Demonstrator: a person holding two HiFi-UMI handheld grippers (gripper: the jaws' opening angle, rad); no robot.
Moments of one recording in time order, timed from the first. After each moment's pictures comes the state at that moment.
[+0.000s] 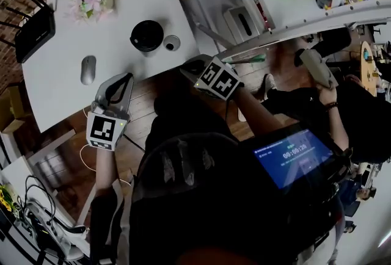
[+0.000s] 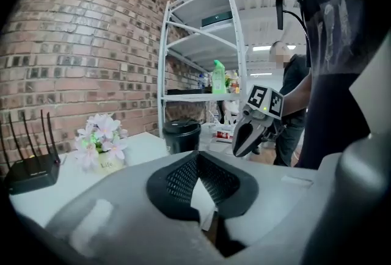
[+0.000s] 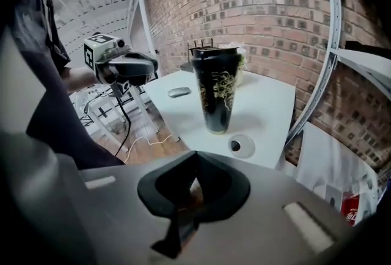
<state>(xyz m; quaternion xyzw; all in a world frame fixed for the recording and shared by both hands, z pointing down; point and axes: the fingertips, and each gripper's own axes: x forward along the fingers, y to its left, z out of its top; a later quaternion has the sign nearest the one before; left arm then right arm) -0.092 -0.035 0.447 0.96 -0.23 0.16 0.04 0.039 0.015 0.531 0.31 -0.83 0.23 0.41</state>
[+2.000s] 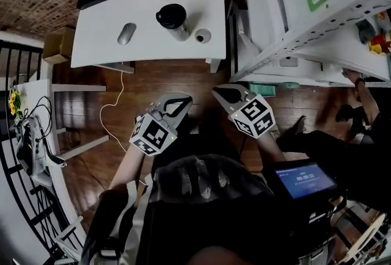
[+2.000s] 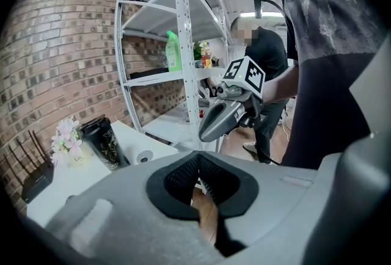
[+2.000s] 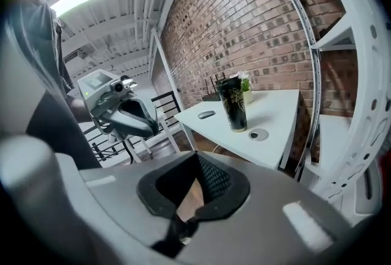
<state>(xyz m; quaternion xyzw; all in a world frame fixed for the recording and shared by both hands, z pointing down) 0.044 0.147 0.458 0.93 -0.19 0.30 0.03 0.100 0.127 0.493 0.26 -0.91 0.23 0.21</state>
